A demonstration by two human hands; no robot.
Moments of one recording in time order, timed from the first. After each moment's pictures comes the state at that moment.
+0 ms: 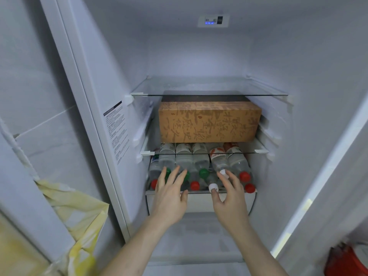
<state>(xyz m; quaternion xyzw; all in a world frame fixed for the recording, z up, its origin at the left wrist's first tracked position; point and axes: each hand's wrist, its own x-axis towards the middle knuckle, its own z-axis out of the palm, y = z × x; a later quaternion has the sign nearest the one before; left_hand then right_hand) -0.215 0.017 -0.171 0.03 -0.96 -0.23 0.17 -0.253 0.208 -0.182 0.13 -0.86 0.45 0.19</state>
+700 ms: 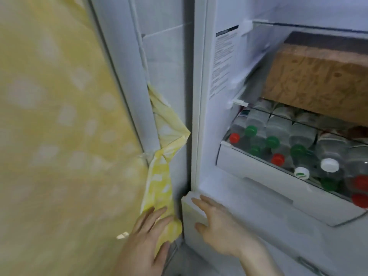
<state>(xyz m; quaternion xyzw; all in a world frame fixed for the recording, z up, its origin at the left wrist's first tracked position) 0.086 0.036 -0.242 0.27 -0.93 -0.22 0.12 -0.136 0.142 -0.197 0.50 -0.78 0.15 -0.35</state>
